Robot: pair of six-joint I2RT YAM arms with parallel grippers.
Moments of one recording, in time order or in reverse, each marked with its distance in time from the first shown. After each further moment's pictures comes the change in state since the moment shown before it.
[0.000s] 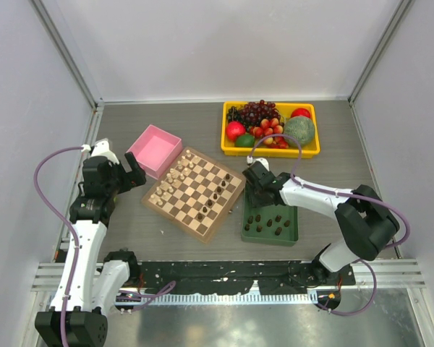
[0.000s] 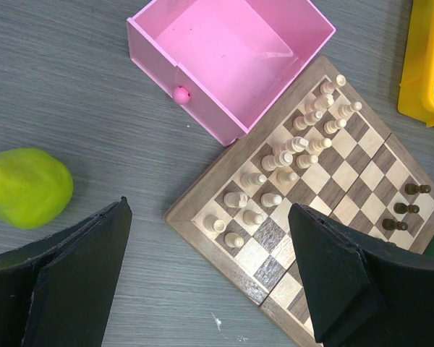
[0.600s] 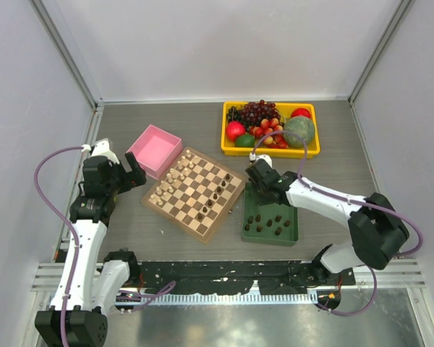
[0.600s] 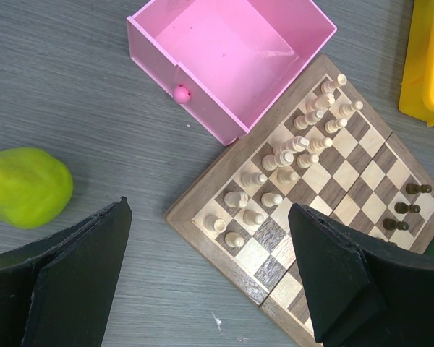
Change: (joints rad) left arm 0.000 0.005 0.000 0.000 0.000 0.000; right arm 0.000 -0.056 0.007 -0.035 0.005 -0.004
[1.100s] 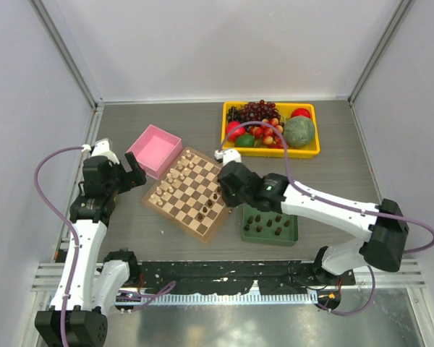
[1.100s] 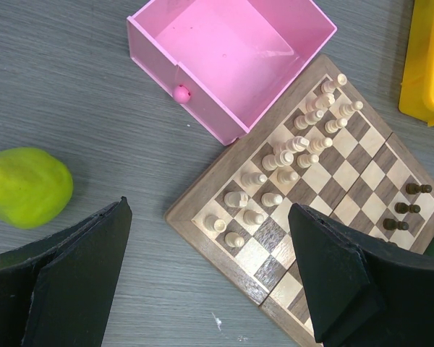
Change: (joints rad) left arm 0.000 0.000 0.000 0.000 0.000 0.000; right arm 0.279 -0.101 0.264 -0.105 0.052 0.006
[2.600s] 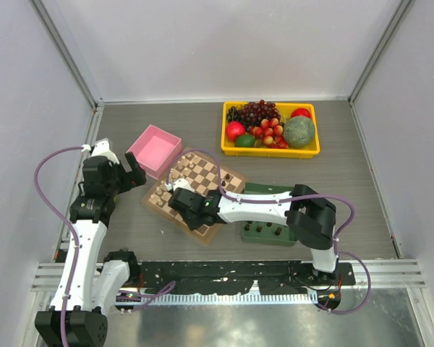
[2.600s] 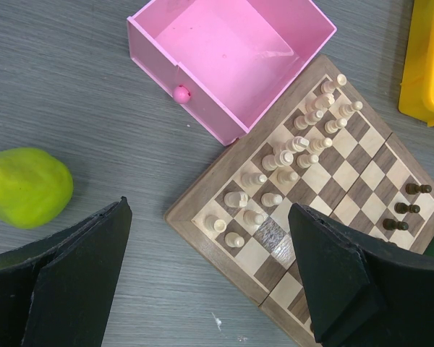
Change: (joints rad) left arm 0.000 -0.002 0.000 0.000 0.000 0.000; right arm 0.238 0.551 0.283 0.070 -0.057 0.000
